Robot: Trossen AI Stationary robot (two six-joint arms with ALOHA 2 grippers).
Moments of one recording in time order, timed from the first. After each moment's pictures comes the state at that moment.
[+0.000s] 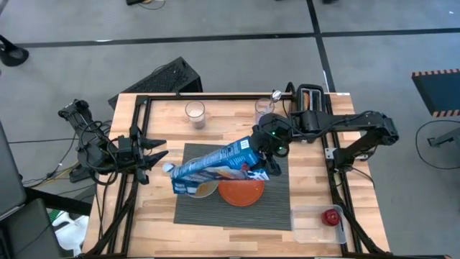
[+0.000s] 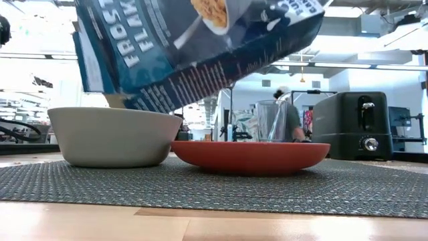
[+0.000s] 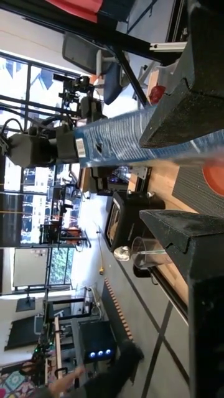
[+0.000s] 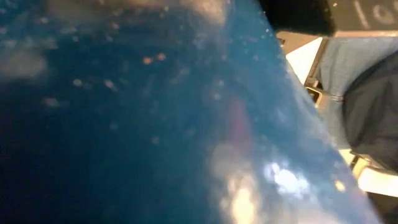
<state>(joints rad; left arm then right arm) -0.83 0.65 0.74 -0.09 -1.15 -0.10 0.03 1.46 1.47 -0.75 -0.29 0.00</state>
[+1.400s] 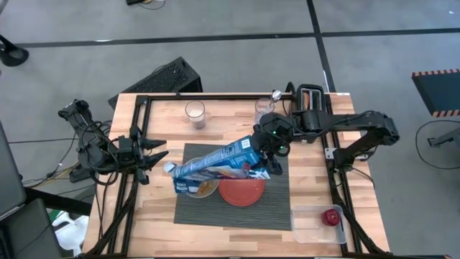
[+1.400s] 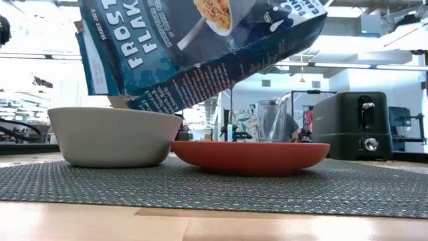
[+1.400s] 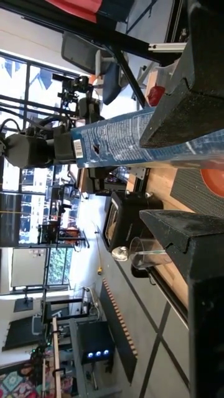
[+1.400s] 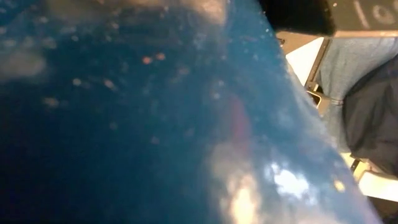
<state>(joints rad) -0.83 0.65 0.74 -0.10 -1.15 -0.12 0.03 1.45 1.47 -0.77 -0.29 -0.01</state>
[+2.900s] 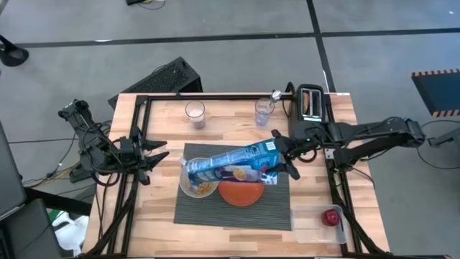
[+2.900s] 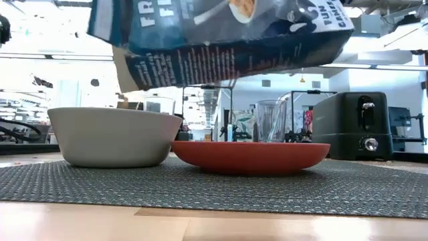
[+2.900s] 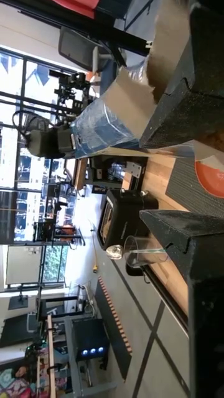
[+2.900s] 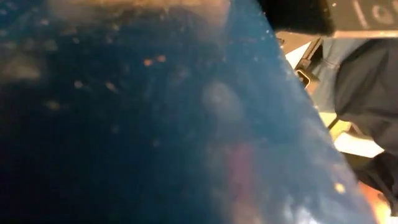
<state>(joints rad) -0.83 0.66 0.74 -0.14 -1.16 -0.17 0.04 1.05 0.86 -0.23 -0.29 0.06</state>
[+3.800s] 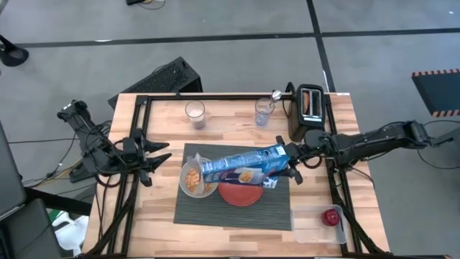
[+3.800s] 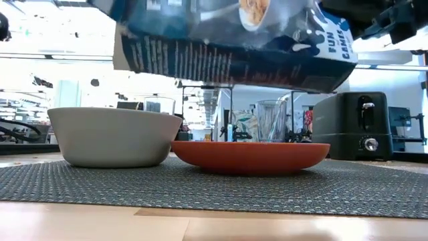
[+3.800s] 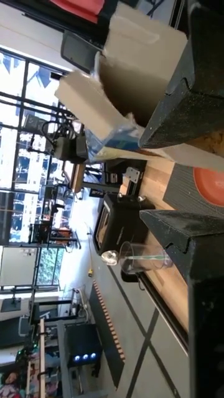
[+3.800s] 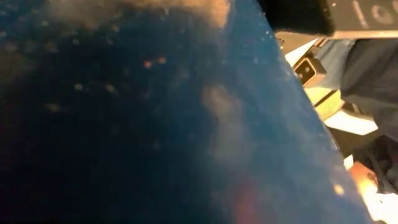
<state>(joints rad) -0.80 0.69 0.74 -0.13 -1.13 -0.22 0.05 0.92 0.45 0.30 -0.31 0.06</state>
